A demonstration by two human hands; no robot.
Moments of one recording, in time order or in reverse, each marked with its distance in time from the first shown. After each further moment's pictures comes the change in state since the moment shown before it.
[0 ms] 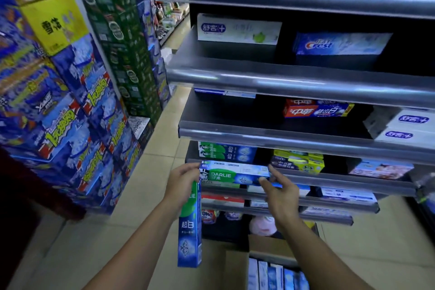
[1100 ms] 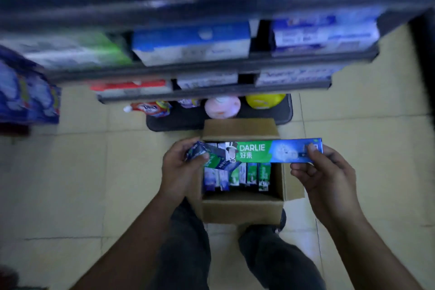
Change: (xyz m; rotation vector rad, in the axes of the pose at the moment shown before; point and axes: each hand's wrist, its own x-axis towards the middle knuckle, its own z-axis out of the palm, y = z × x) left_hand -0.077 -0.322 0.248 0.102 -0.115 -0.161; right_hand 0.019 0.240 -0.308 0.411 0.170 0.476
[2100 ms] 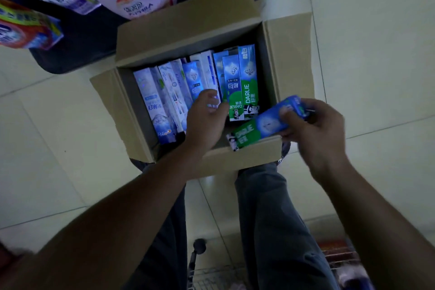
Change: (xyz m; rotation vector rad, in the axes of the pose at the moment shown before) left_hand 0.061 -0.283 0.179 0.606 -0.340 -0.299; right_hand 0.141 0.222 -0.166 -0.520 0.256 0.178
